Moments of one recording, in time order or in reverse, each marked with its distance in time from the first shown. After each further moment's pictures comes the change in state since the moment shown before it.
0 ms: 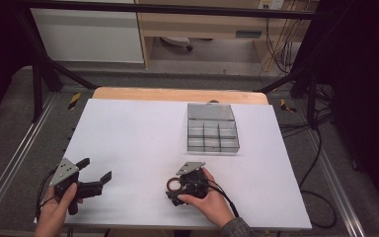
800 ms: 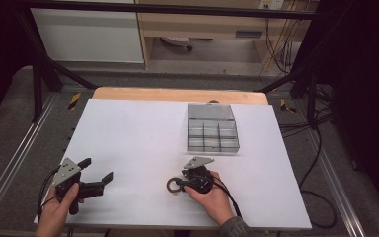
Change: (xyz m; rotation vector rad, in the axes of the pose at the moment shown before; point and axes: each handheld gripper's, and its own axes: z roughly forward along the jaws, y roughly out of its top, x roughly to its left) left arm -0.002 0.000 0.003 0.012 -0.004 0.019; right arm -0.016 -0.001 -0.009 -0.070 -0.054 0.072
